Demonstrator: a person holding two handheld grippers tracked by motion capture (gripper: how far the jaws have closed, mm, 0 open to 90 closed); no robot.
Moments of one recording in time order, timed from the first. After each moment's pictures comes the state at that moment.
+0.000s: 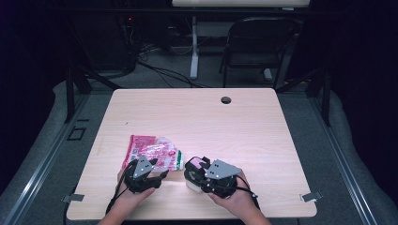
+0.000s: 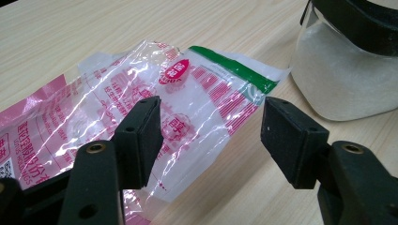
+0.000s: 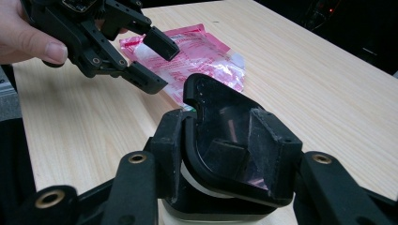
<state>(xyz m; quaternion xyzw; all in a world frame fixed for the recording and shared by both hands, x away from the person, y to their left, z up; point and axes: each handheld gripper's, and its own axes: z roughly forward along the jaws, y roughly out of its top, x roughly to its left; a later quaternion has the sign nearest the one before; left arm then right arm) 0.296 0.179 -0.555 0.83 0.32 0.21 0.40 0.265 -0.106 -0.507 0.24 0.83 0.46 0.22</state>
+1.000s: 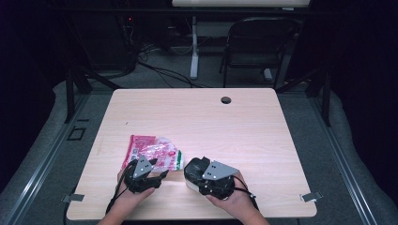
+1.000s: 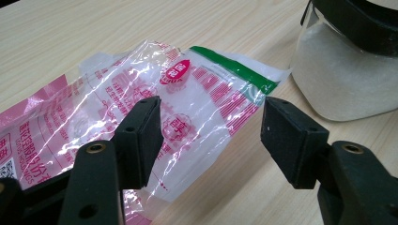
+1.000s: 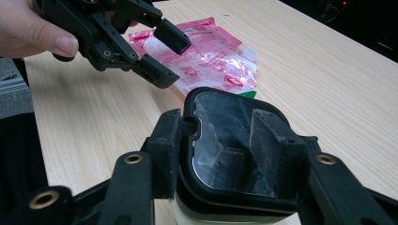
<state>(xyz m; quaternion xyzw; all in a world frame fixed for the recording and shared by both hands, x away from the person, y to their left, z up) 0.296 0.179 -0.554 0.83 0.32 0.21 0.40 0.264 -0.101 -0.511 0.23 0.84 0.45 0.20</state>
